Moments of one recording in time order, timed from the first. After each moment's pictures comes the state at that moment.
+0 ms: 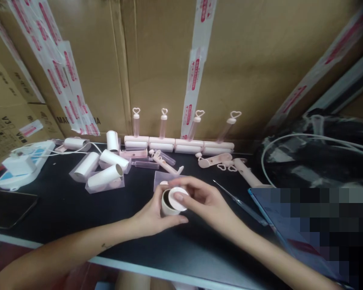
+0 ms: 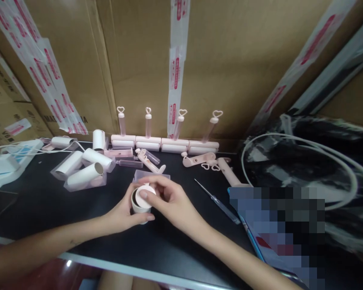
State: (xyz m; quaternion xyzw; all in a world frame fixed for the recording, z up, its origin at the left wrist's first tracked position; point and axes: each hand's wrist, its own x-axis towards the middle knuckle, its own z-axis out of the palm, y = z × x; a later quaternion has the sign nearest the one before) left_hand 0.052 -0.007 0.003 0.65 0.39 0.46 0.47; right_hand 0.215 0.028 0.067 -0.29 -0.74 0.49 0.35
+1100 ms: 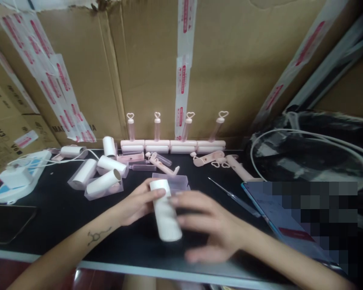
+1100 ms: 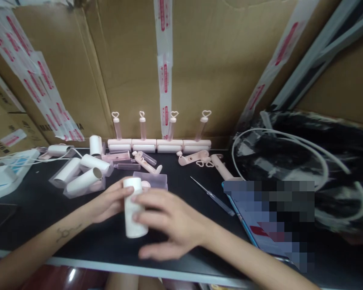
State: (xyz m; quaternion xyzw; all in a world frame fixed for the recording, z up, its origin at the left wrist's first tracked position) left_hand 0.028 -0.001 0.044 0.44 0.35 0.44 0.70; right_hand 0.233 0.025 0.070 0.04 -0.91 0.01 0.40
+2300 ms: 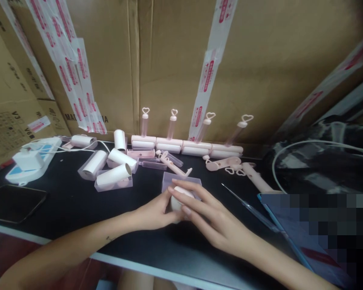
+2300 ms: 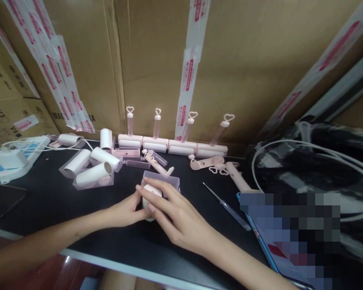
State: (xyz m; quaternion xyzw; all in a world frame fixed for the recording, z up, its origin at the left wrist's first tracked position) left_hand 0.030 -0.001 0.022 0.73 0.37 0.37 0.44; right_hand 0.216 0.021 0.062 -0.20 -0.94 0.11 0.28
